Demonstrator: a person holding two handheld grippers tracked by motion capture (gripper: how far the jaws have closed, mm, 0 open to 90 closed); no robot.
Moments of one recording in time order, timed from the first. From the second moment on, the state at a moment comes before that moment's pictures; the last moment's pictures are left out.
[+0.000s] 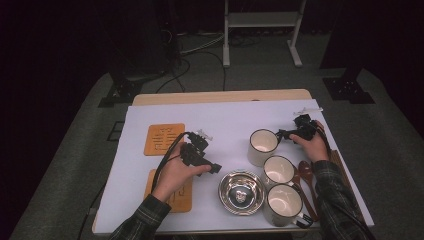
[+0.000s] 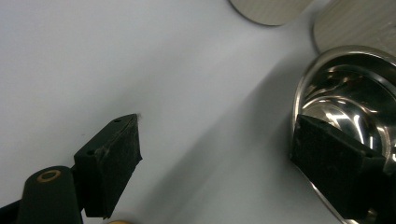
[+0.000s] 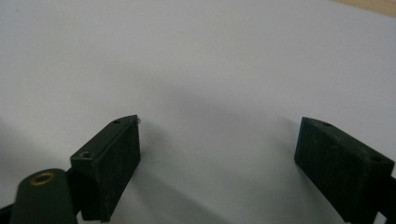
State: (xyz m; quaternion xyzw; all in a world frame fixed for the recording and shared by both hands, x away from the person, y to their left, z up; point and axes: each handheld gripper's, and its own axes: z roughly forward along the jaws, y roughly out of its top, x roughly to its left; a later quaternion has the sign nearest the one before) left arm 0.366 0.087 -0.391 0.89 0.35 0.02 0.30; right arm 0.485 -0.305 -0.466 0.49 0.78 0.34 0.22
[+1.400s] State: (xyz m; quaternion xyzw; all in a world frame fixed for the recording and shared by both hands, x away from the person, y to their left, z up) left arm 0.347 0.034 -0.424 0.92 0.31 0.00 0.26; right arm 0.484 -0.305 -0.466 0.49 0.78 0.34 0.22
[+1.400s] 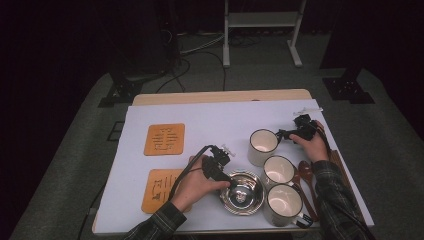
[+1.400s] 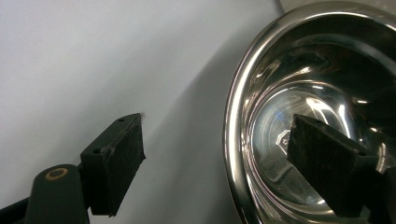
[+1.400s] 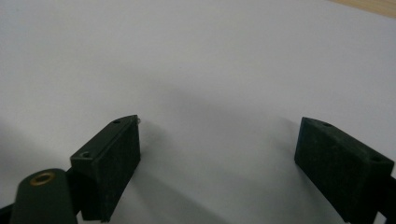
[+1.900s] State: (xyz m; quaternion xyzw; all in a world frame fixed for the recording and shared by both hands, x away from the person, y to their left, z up) left arm 0.344 0.028 -0.430 0.92 0.30 -0.01 0.25; right arm 0.484 -0.305 -0.466 0.48 0.78 0.34 0.22
